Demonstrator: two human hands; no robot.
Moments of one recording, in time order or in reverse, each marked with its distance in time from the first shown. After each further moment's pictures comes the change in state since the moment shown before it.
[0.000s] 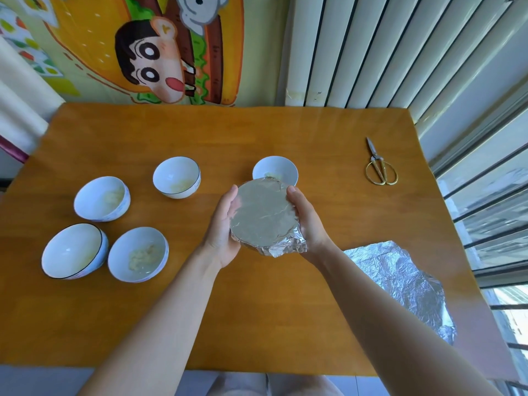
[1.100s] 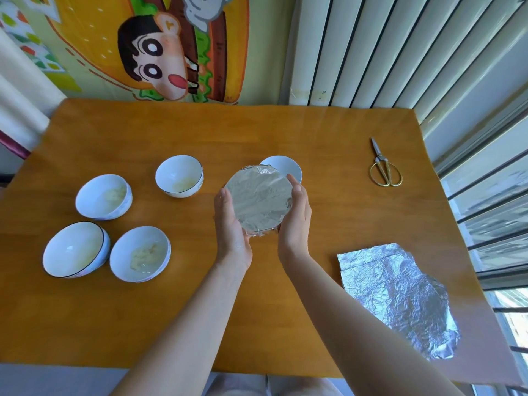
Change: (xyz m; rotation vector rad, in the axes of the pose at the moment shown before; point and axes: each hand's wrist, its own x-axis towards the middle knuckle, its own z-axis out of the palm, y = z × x) left_hand 0.012 -0.021 0.012 -0.152 0.344 0.231; right_hand -0.001 0.010 0.051 -0.066 0.445 -0.209
